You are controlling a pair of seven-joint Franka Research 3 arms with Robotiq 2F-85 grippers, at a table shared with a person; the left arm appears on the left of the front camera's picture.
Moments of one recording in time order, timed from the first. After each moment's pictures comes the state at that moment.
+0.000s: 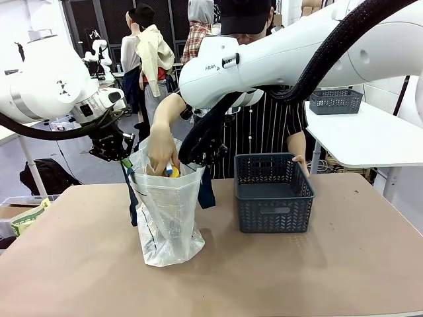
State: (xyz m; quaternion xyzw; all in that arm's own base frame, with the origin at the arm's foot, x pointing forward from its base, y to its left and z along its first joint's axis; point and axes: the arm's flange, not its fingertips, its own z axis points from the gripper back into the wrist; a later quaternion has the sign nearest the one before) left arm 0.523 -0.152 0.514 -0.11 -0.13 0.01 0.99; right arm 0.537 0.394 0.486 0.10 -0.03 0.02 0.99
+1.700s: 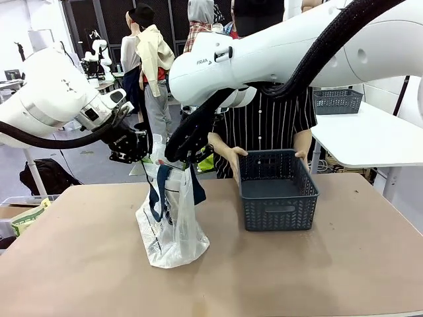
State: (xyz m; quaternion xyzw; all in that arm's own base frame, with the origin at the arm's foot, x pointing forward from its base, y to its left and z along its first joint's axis) left arm 0.528 -0.169 0.498 -0.27 -0.11 0.00 0.96; right arm 0.522 0.422 0.497 0.16 -0.04 0.06 0.98
